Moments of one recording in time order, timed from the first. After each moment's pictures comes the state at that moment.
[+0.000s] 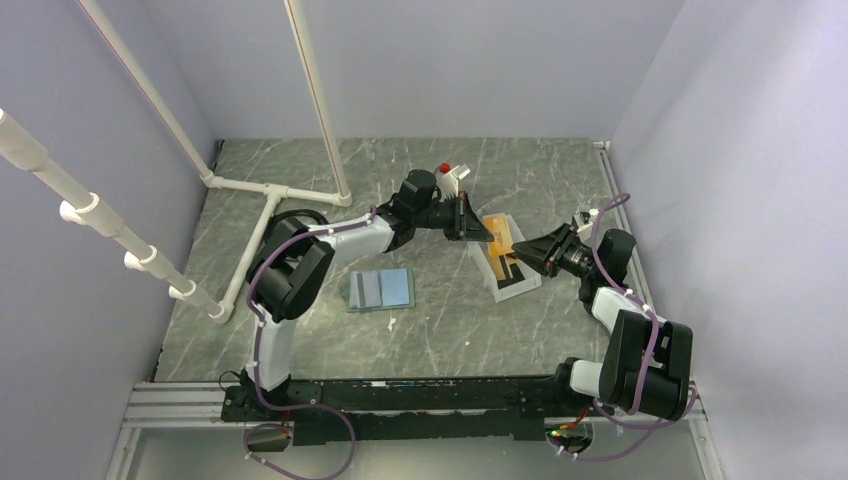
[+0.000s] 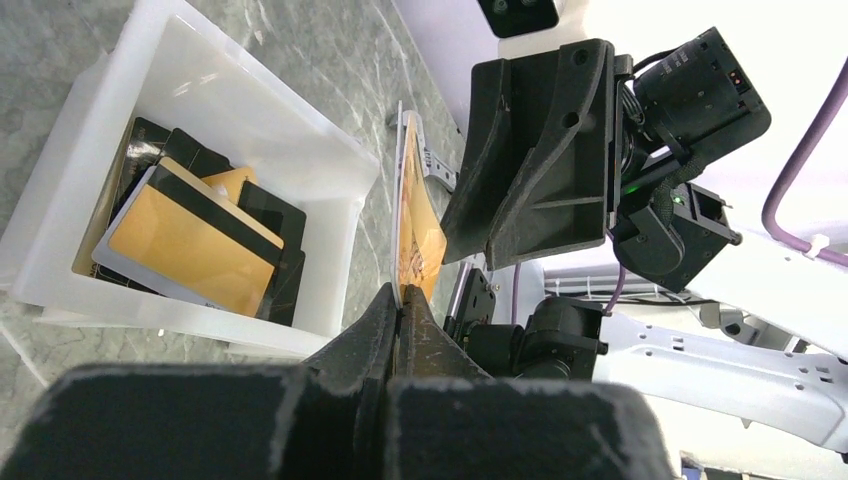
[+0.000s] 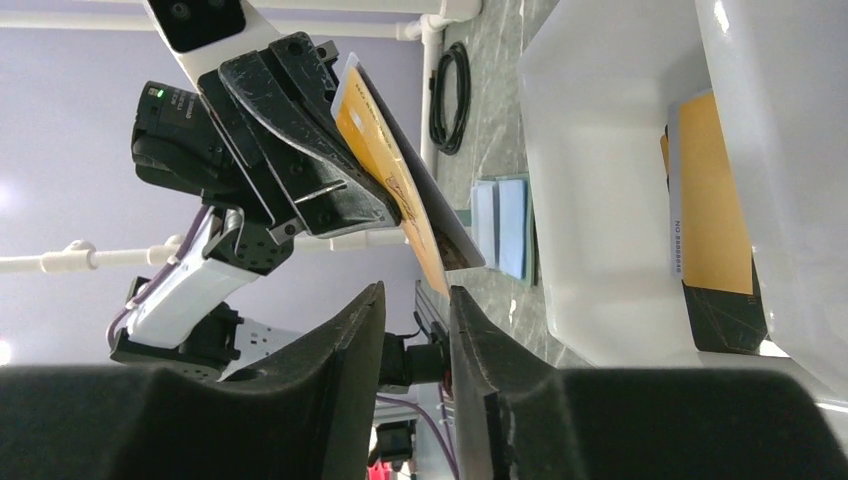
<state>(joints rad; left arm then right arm) -0.73 2.03 1.38 0.35 0.71 -0.85 -0.27 1.26 0.40 0.49 -1.14 1.08</state>
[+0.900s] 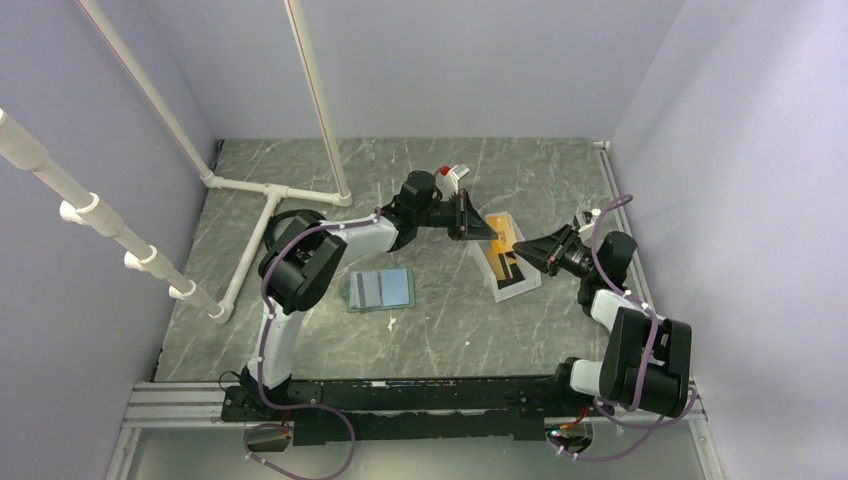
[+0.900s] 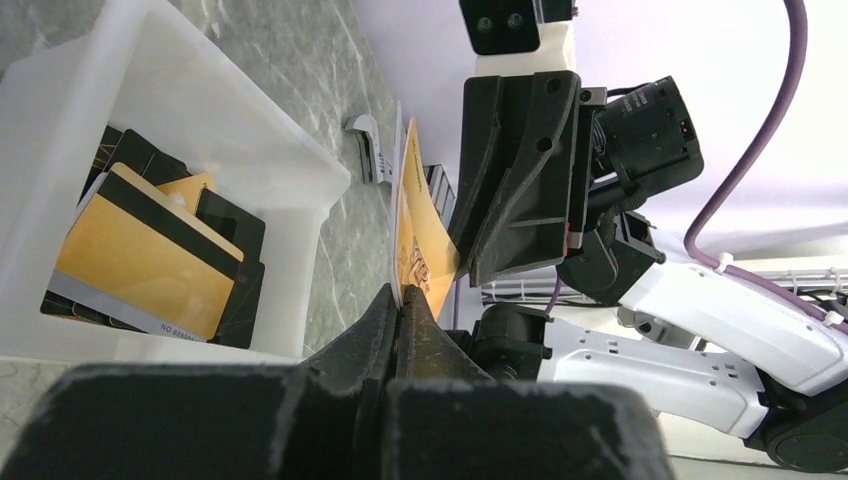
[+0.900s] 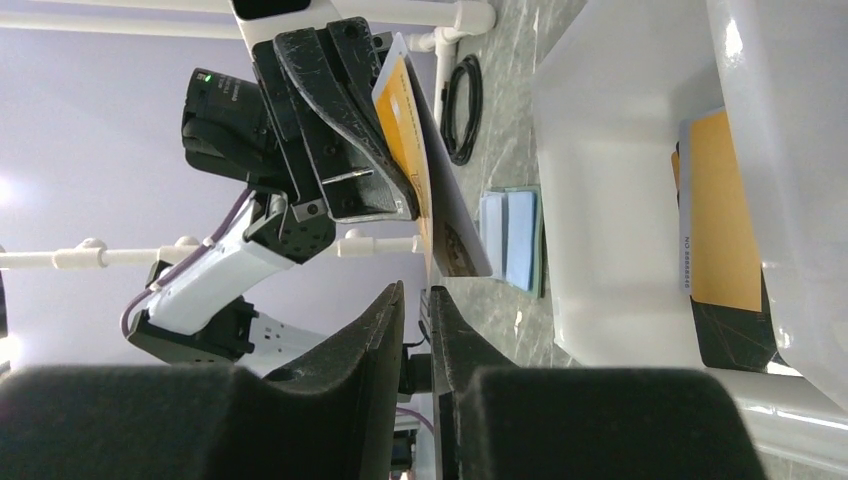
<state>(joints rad) -0.71 2.12 1.40 0.51 0.79 -1.06 -0.28 1.28 0.36 0.64 -1.14 1.15</state>
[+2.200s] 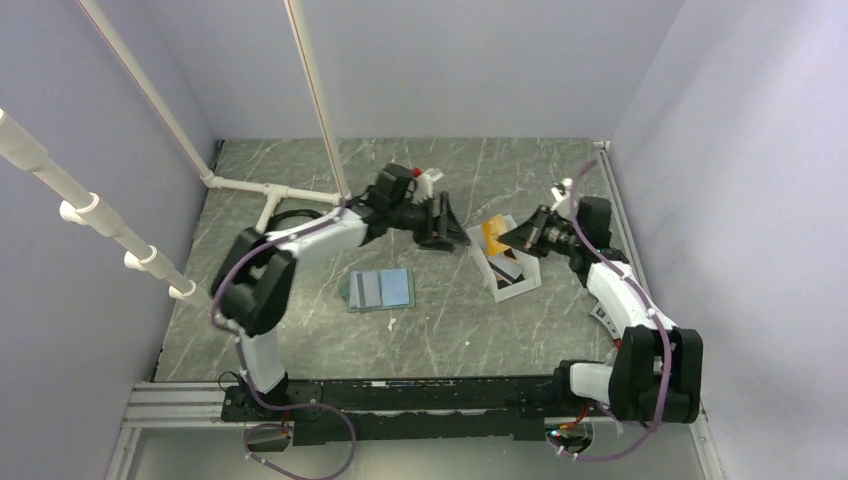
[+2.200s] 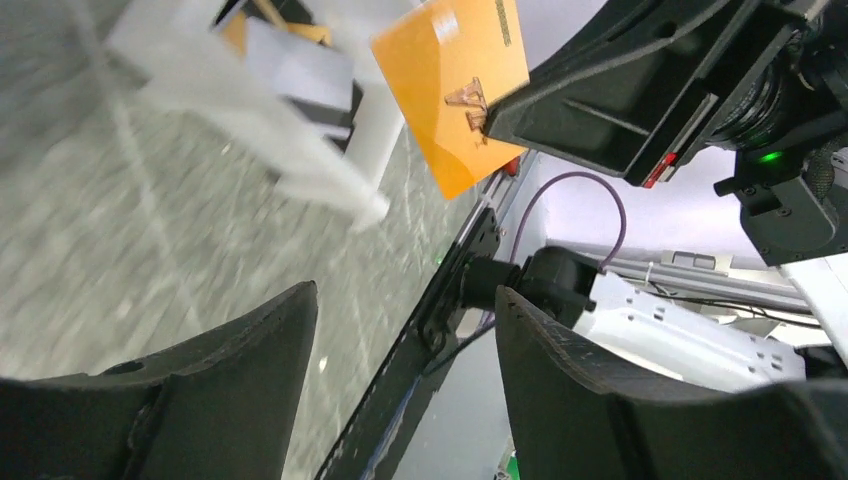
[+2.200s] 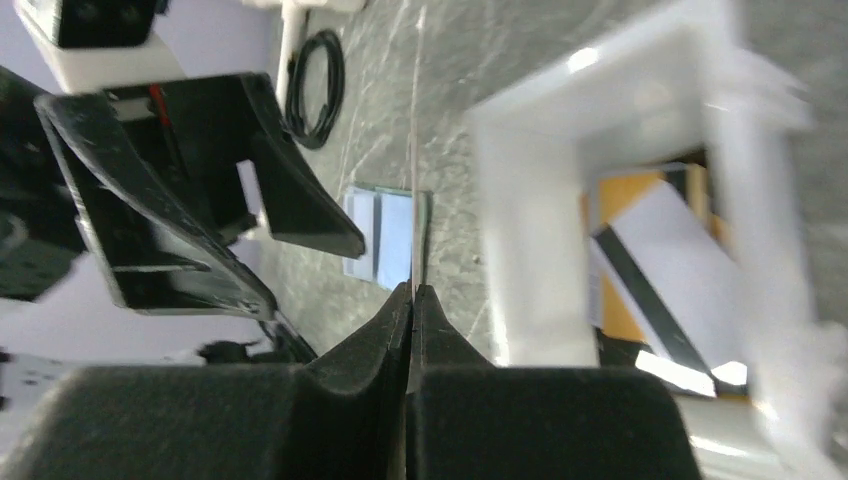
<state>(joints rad) -0.68 1.92 1.36 0.00 0.72 -0.84 -0.13 1.24 0.65 -0.02 -0.85 0.62</state>
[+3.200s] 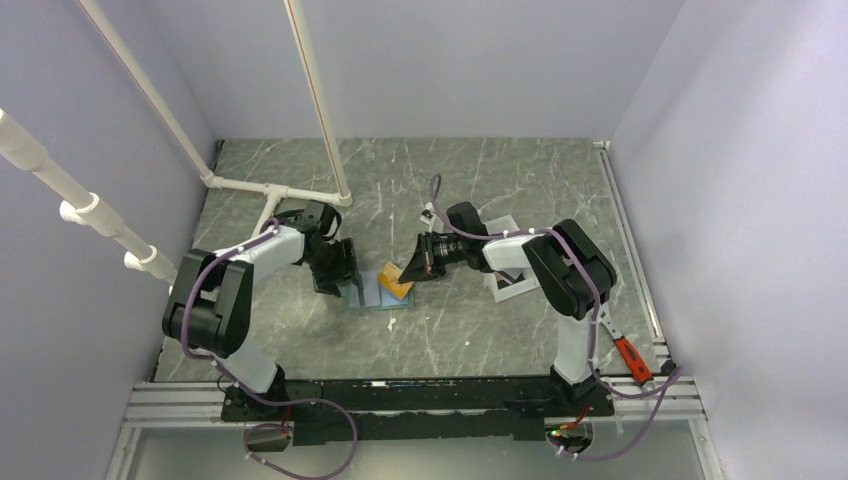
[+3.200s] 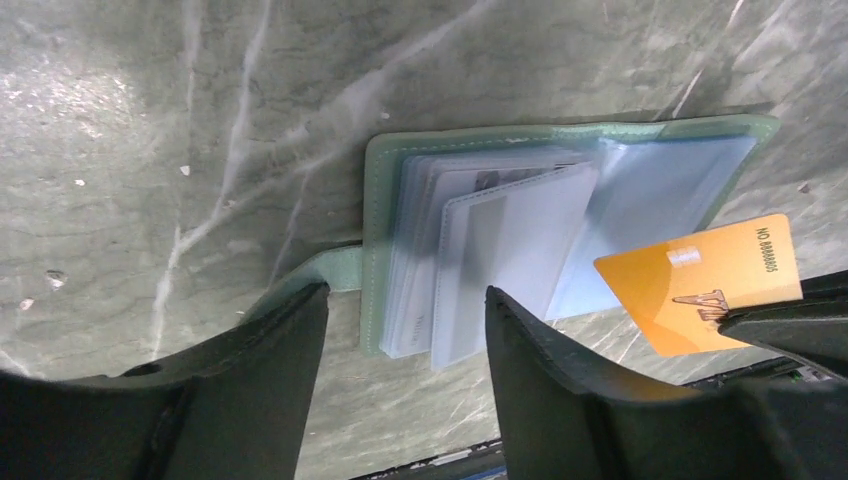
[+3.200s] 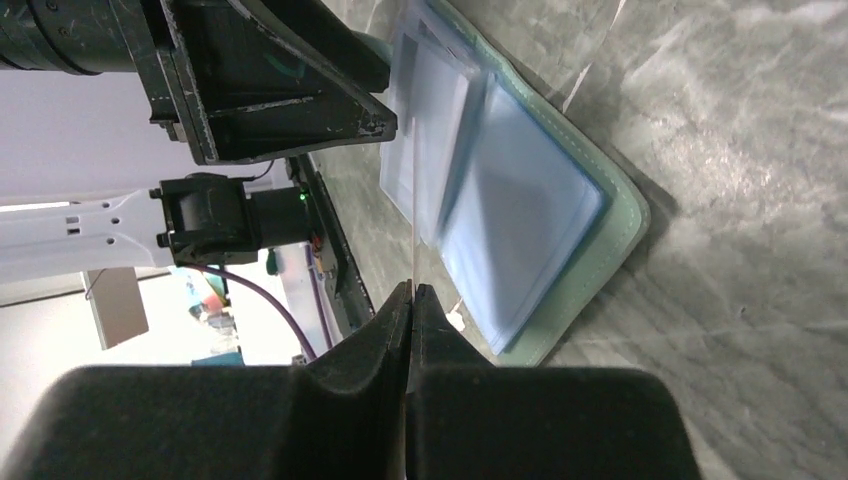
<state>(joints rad) -0.30 1.61 0.92 -0.59 0.24 -0.53 0.57 1.93 0.95 0.29 -0.89 0.75</state>
